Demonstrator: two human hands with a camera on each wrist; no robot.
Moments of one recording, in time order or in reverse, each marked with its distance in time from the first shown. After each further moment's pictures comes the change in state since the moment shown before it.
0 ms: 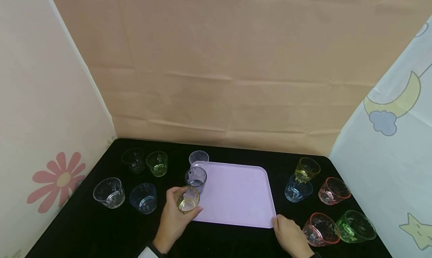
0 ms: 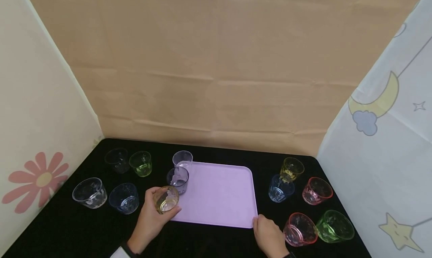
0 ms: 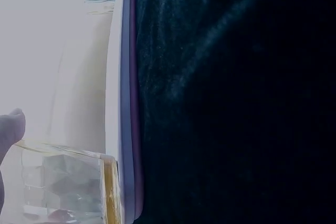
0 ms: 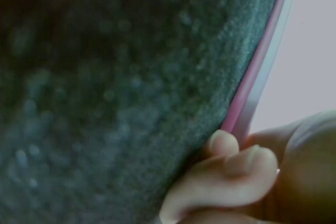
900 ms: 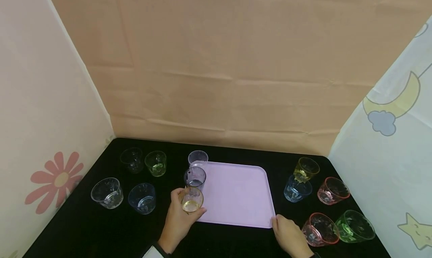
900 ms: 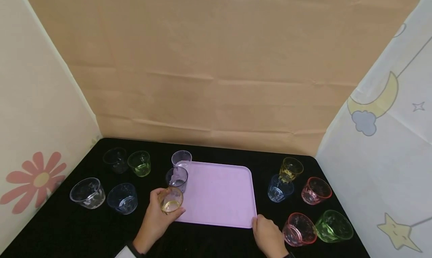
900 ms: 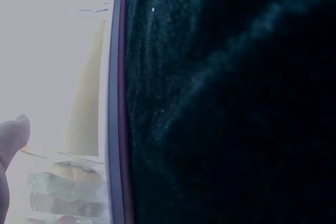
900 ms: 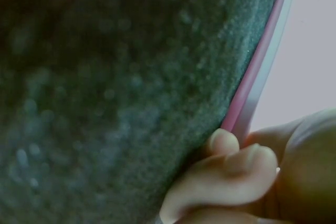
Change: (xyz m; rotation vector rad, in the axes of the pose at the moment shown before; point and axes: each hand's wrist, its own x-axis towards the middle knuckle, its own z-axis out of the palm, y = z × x) left_hand -0.002 0.001 0.016 0.014 -0.020 -0.003; right_hand 0.000 -0.001 -0.001 0.021 -0.017 0.025
